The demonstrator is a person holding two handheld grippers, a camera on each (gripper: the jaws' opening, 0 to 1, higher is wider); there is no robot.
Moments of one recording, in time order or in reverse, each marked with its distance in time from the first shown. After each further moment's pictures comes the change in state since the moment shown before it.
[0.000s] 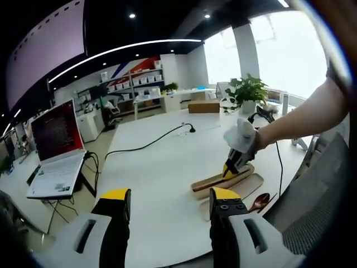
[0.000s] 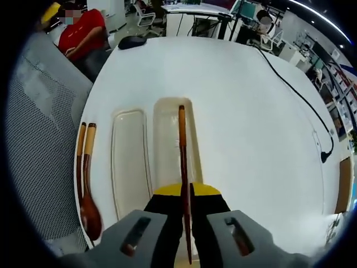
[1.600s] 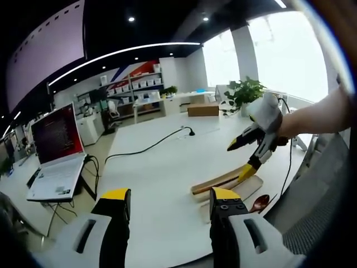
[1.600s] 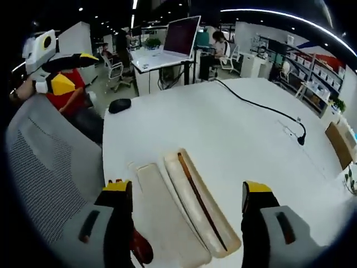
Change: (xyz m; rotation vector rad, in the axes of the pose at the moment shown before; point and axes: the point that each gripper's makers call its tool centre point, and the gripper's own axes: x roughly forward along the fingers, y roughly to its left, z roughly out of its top) left arm -0.003 -0.002 0.006 0.008 -0.028 -0.001; right arm -0.090 0.024 0.052 0.320 -0.372 -0.090
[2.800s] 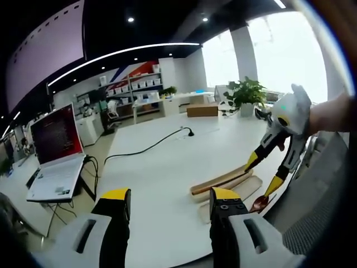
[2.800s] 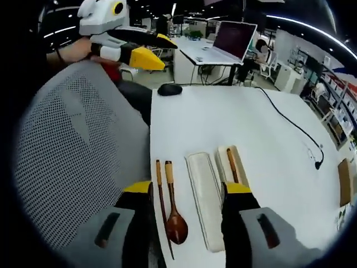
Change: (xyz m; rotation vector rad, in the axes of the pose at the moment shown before) left arm -0.001 -0.001 0.001 0.000 -0.003 -0.005; right arm -0.025 0.083 -0.030 -0.330 0.161 0.137
